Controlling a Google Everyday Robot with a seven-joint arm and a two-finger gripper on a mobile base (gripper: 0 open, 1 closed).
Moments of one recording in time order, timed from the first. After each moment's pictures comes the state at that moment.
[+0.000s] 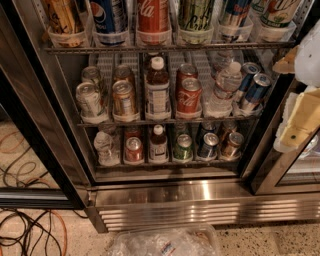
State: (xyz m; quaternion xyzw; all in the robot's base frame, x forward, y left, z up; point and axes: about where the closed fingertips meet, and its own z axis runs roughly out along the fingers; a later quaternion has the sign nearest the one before) arm 0.438 -0.217 0.976 -0.60 0.78 -0.03 0.16
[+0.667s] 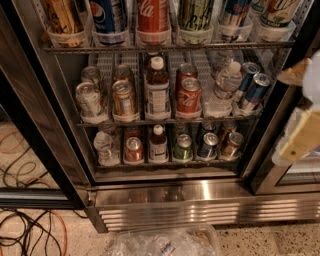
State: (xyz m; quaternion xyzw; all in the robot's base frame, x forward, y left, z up) arm 0.426 -0.215 0.963 -0.59 0.78 -0.02 0.21
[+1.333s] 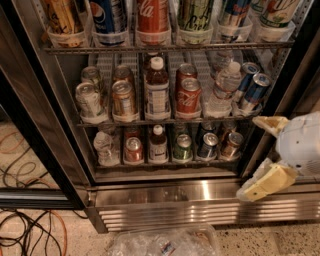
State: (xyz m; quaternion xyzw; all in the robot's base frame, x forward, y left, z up) arm 0.410 -0.187 0.872 -0.54 0.77 0.09 0.33
